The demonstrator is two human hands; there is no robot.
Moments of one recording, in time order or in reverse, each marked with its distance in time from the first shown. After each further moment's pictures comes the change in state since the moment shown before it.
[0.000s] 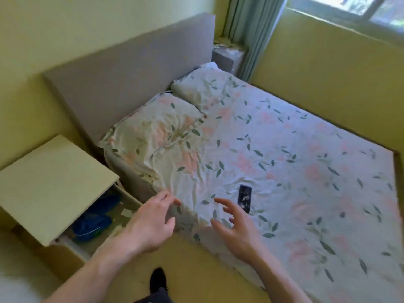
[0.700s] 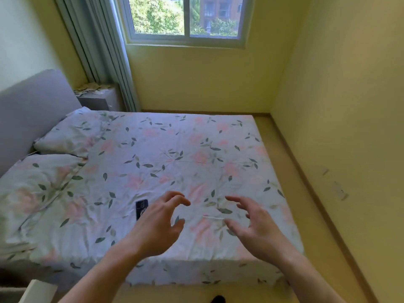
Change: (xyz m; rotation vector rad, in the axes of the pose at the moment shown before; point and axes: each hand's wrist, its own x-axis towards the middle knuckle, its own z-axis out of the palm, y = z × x) left_hand -0.042 0.454 0.249 0.175 -0.172 0.568; right_hand -0.327 0.308 -0.323 0.111 0.473 0.110
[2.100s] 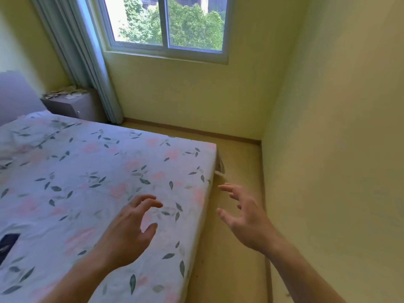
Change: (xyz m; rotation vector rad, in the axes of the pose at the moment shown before) left_hand 0.566 0.479 0.249 -0.009 0.234 -0.313; right_hand 0.376 0.445 -0.623 0.034 -0.092 -0.257
